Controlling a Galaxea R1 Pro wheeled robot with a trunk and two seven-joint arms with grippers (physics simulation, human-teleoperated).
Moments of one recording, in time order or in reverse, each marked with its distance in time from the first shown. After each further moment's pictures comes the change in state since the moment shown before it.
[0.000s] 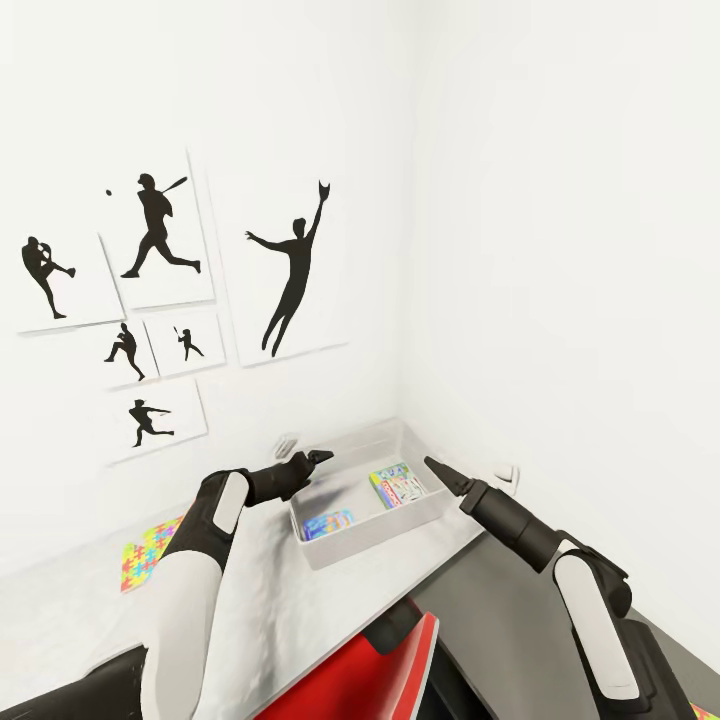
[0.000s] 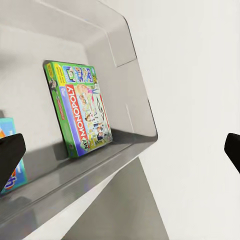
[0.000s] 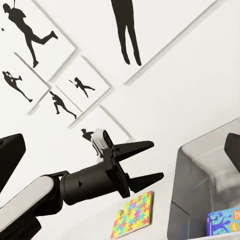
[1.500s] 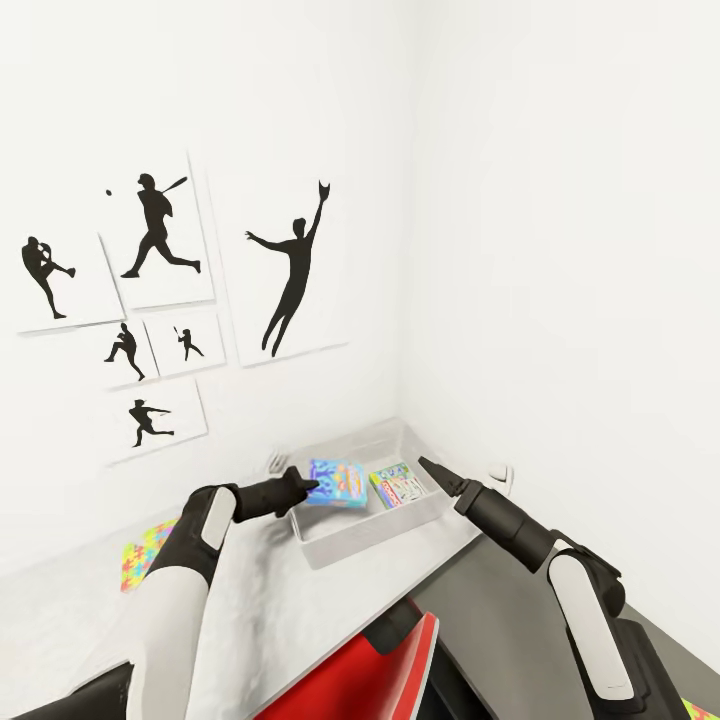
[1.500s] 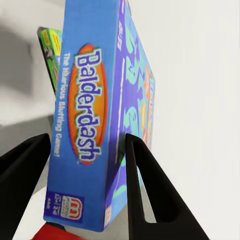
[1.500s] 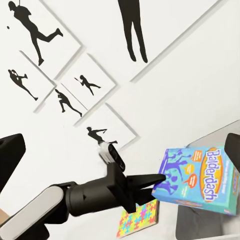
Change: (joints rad) left arm 0.045 0.037 0.020 -0.002 -0.041 0.091 -0.137; right arm 0.000 0.012 0.015 -0.005 -0.003 0.005 -0.002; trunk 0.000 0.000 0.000
